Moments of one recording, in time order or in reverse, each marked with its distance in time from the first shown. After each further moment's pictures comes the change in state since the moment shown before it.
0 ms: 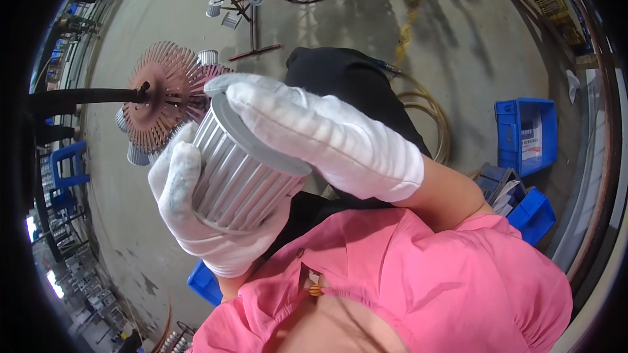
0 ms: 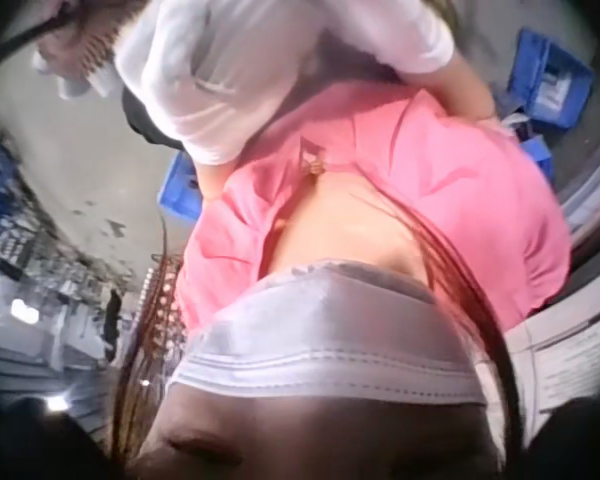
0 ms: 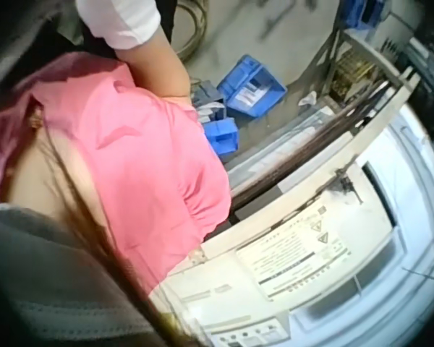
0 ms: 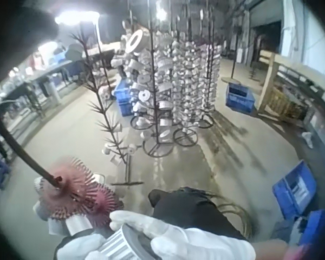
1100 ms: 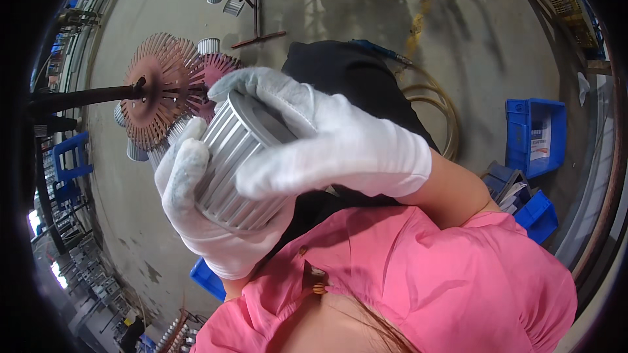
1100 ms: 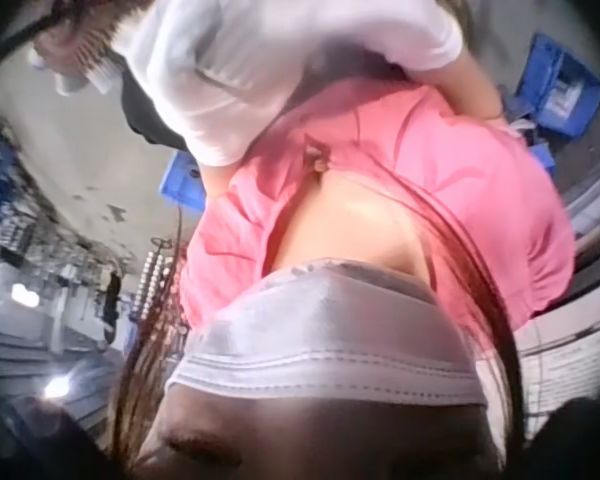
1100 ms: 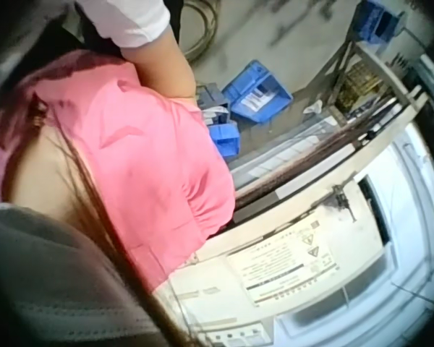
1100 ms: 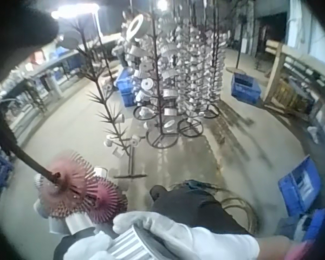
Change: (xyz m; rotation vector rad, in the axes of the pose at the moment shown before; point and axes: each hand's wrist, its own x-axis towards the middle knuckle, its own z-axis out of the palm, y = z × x) left_hand -0.004 -0.017 0.009 -0.143 -0.109 -0.071; right_hand 0.017 -0.005 -0.010 0.162 -0.084 0.211
